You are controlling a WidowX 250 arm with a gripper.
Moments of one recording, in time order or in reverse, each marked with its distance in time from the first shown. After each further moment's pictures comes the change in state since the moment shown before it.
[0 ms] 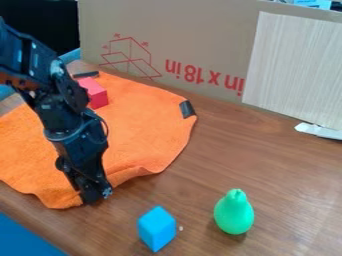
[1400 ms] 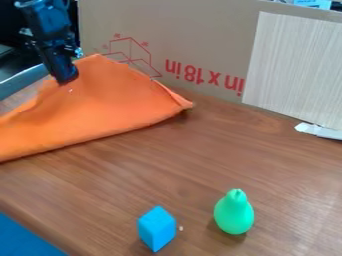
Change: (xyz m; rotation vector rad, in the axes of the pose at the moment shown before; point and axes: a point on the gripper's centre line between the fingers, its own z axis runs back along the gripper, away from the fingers) arm 0.078 0.147 0.073 -0.033 -0.047 0.268
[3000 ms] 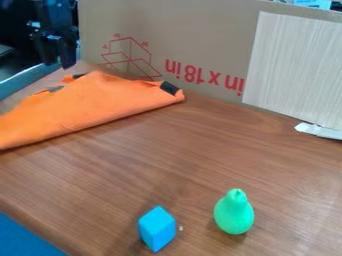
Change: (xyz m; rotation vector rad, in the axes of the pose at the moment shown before) arm 0.049 0.065 -0.026 0.059 0.161 0.063
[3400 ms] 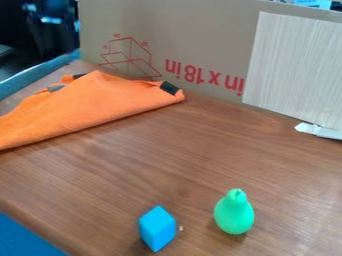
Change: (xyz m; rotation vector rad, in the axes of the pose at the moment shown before) arm -0.003 -0.007 0.032 -0.016 -0.079 0.006
